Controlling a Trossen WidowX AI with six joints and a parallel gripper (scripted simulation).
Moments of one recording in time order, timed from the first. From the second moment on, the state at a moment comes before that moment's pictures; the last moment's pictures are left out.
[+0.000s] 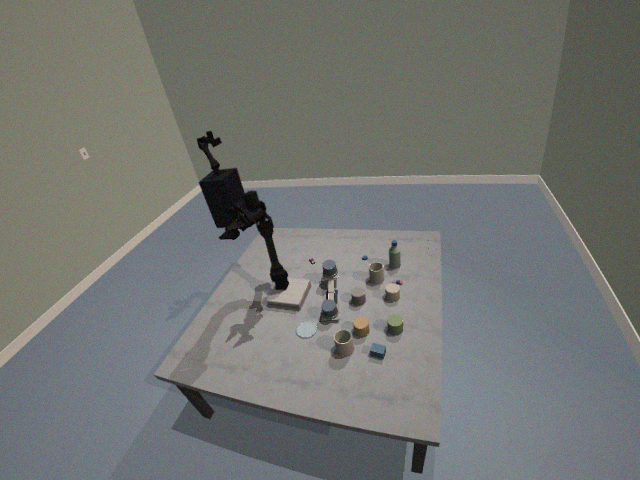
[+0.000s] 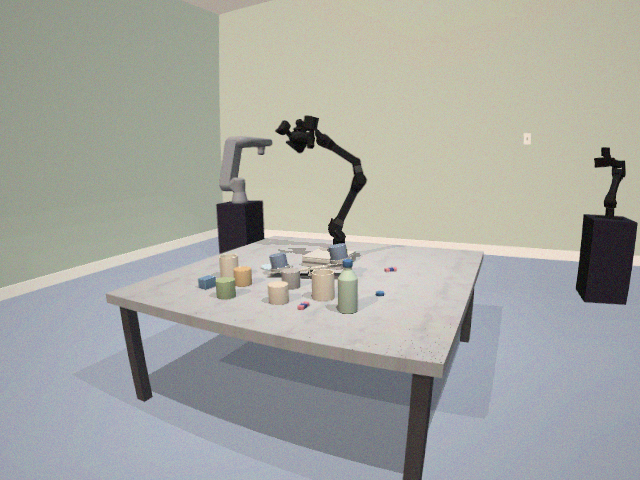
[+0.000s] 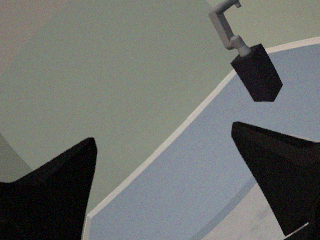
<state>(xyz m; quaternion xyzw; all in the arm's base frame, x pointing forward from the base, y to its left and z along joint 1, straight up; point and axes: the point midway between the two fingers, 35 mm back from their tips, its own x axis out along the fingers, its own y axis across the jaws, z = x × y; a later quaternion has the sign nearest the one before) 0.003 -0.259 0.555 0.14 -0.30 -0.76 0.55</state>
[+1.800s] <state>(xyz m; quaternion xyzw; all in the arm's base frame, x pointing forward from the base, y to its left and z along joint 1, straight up) 0.162 -0.162 0.302 0.00 0.33 -0.28 0.90</state>
